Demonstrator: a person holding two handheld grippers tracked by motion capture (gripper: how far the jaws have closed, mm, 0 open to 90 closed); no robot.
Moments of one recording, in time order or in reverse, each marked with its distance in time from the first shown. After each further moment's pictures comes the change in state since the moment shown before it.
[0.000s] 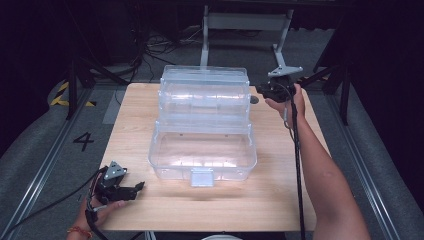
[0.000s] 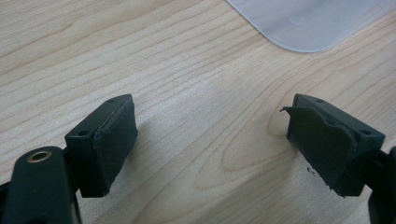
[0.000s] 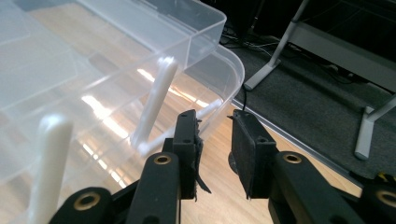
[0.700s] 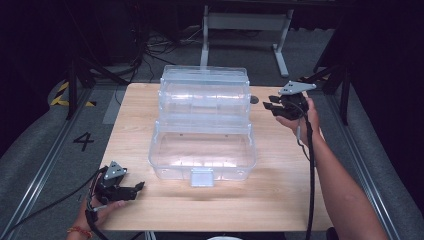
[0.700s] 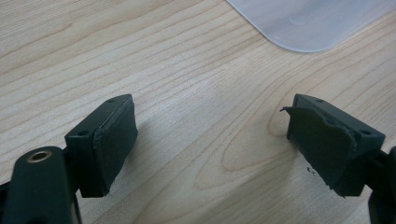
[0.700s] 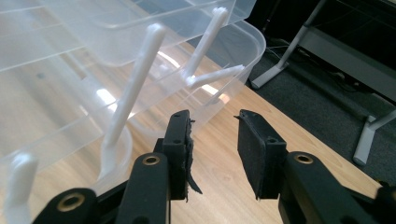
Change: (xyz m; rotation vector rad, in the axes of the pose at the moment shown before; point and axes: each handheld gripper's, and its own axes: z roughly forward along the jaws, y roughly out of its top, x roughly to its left) left arm 0.000 0.000 0.000 0.000 0.000 0.000; right arm 0.020 -0.033 -0.052 0.003 0.038 -0.085
